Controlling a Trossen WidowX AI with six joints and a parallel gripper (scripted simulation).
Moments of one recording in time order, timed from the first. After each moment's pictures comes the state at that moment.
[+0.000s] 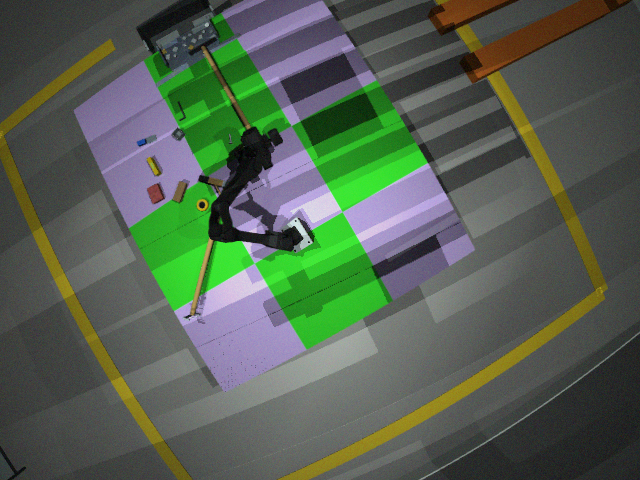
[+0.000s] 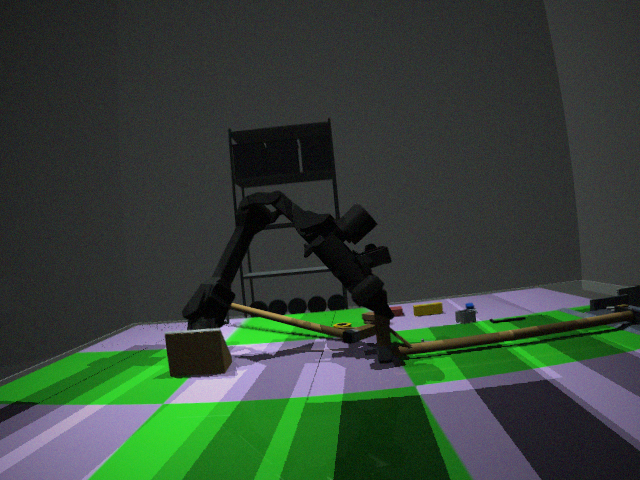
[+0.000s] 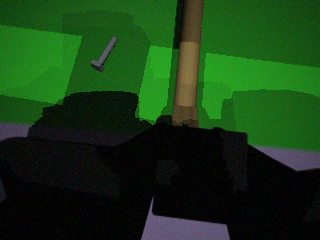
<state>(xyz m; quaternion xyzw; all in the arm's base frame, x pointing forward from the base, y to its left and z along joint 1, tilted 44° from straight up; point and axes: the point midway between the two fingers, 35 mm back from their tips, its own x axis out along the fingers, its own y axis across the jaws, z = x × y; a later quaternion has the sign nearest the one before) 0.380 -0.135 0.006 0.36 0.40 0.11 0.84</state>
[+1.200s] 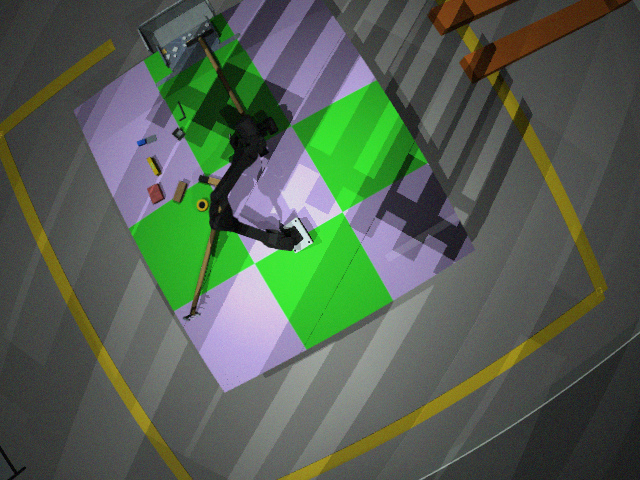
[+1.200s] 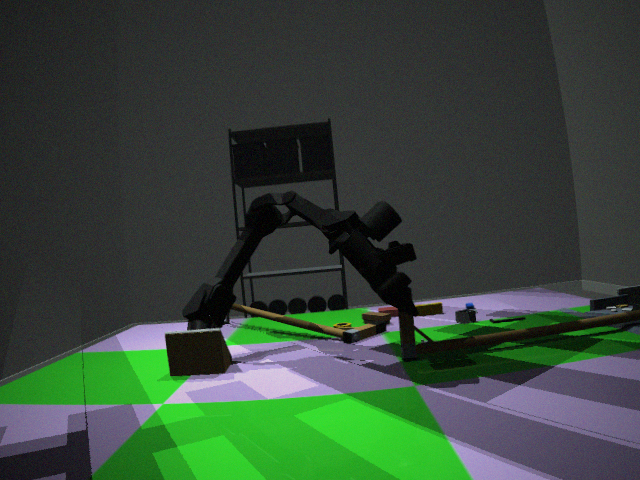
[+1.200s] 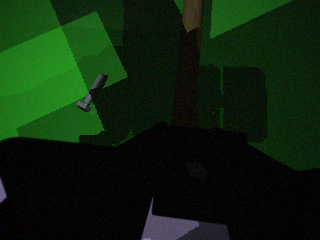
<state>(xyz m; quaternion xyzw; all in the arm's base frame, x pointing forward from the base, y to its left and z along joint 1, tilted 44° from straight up) 0.427 -0.146 0.003 0.36 0.40 0.11 0.84</state>
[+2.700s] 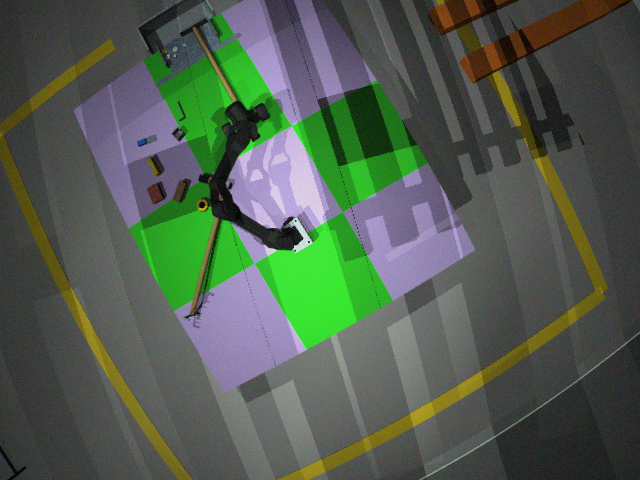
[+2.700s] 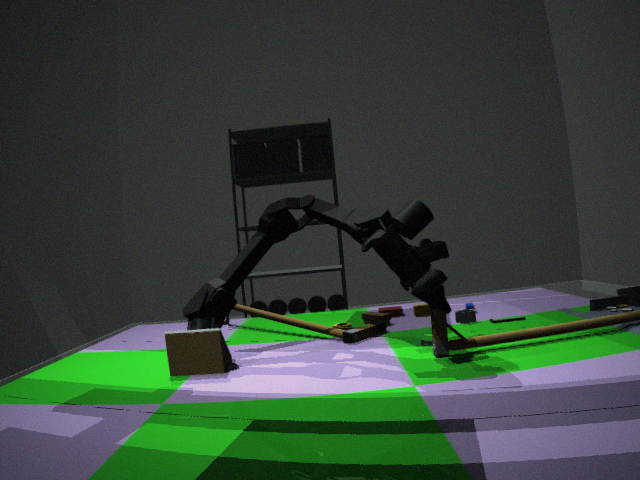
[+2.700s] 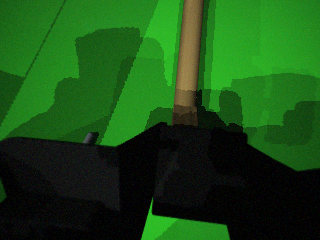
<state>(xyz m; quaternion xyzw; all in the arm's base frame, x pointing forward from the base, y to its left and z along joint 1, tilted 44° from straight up) 0.494 -0.153 0.004 0.36 0.39 0.11 0.84</state>
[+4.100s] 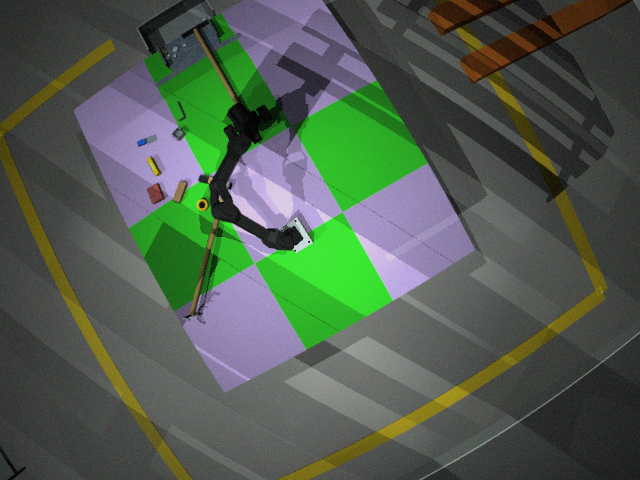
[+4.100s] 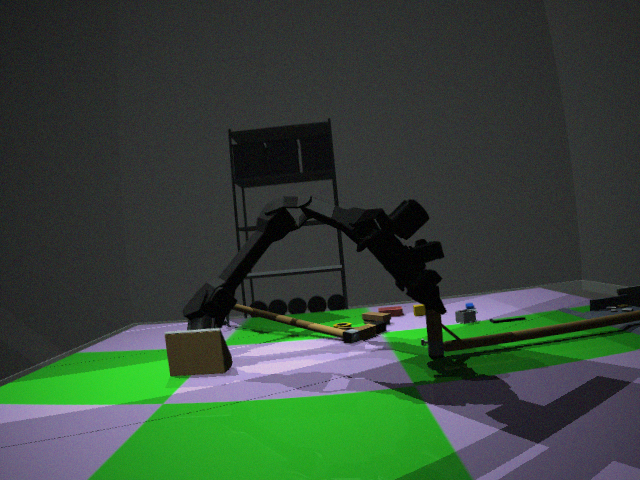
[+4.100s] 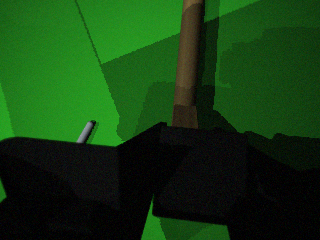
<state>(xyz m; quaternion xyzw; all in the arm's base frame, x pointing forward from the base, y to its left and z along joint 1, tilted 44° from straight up) 0.482 -0.153 0.002 0.36 0.40 0.11 0.84</state>
